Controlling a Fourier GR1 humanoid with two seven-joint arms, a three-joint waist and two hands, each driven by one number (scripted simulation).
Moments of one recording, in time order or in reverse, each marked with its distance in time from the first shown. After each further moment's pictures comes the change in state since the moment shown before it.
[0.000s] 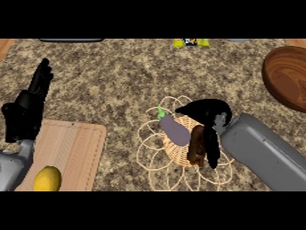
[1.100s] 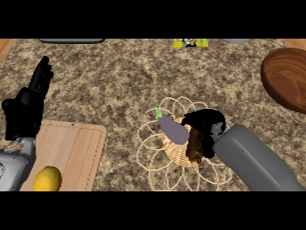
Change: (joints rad) left arm 0.002 -0.108 0.114 -0.022 -0.124 -0.105 0.055; right arm 0.113 0.110 -0.057 0.187 0.429 -0.001 -0.285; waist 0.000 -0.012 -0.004
